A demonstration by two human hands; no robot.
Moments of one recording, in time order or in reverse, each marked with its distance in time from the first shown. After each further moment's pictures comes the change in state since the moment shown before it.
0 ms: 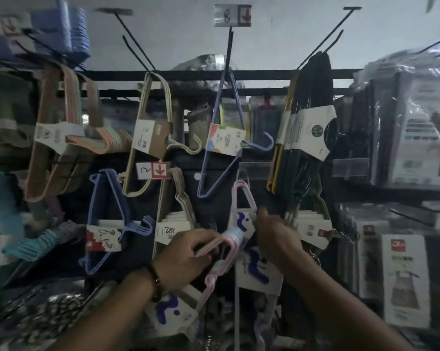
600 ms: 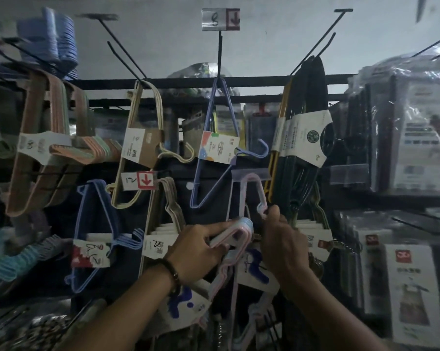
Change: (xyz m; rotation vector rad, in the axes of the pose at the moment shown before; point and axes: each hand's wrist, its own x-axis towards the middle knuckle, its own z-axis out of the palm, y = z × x) left_hand 0.051 0.014 0.017 0.079 0.084 0.084; right_hand 0.018 0.025 0.022 0.023 0.357 0.022
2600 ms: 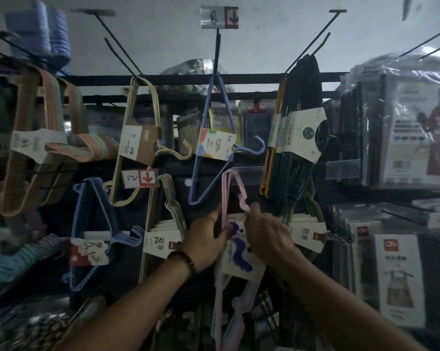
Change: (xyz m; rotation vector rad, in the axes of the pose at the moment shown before) left_hand 0.026 -0.029 0.024 0.018 0.060 -0.098; right_hand 0.012 -0.021 -0.001 0.015 -0.227 -0.101
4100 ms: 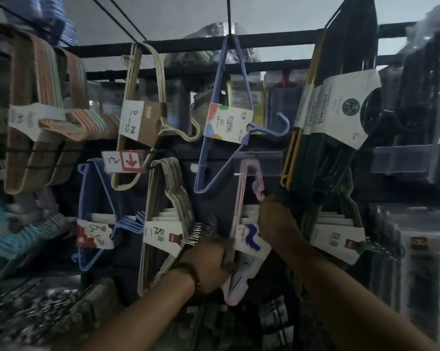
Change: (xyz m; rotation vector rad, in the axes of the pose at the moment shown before) left_hand 0.016 -0.073 0.055 0.553 -0.289 -0.031; right_hand 0.103 0.051 0.114 -0.108 -0.114 0.075
